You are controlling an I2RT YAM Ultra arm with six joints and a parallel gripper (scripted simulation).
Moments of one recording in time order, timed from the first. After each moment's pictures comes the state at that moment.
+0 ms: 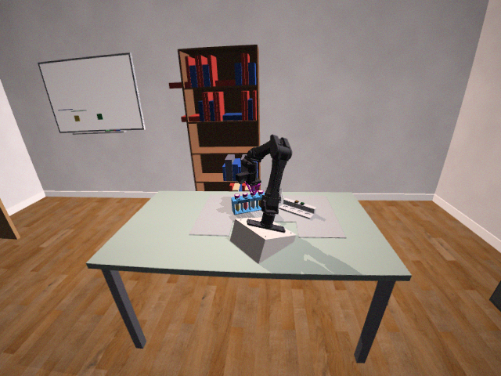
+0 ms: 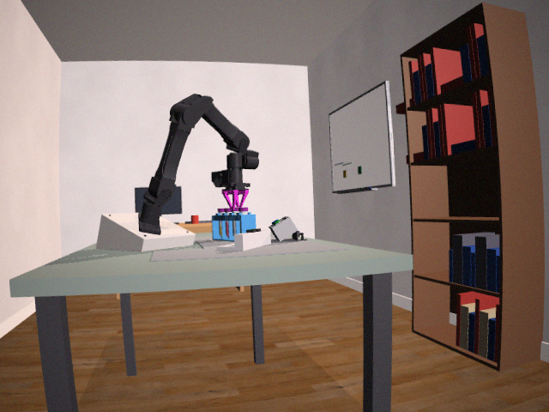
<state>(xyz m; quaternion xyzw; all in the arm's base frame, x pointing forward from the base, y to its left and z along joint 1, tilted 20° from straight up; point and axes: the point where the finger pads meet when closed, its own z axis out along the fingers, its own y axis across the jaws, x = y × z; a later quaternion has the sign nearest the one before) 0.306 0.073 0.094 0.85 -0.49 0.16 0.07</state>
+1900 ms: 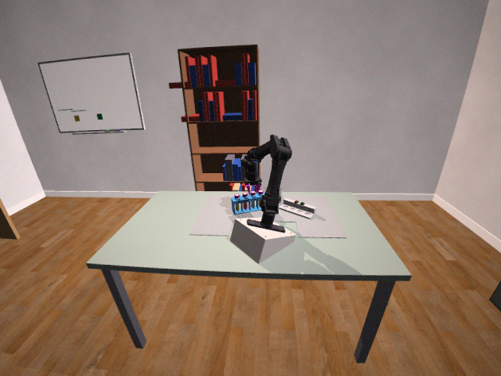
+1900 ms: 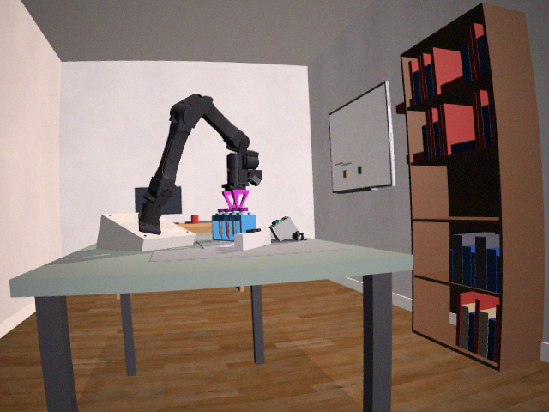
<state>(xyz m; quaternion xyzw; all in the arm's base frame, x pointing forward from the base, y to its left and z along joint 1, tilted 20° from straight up) 0.306 0.073 0.094 0.11 -0.98 0.15 -0.09</state>
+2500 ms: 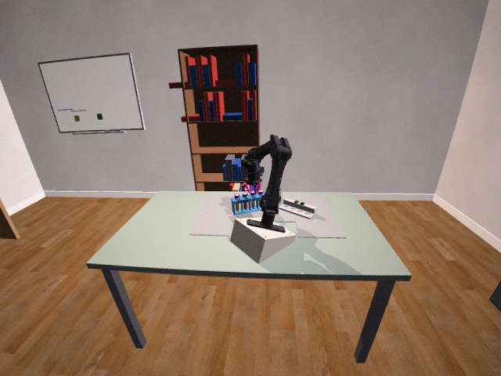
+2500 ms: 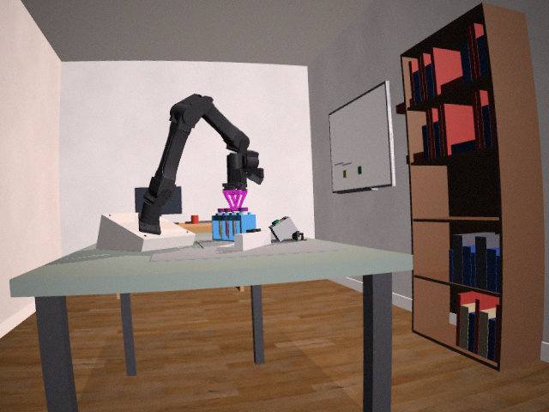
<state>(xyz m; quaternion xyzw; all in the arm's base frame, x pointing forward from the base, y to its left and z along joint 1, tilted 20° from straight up) 0.306 0.073 0.094 -0.29 -0.94 0.10 -0.14</state>
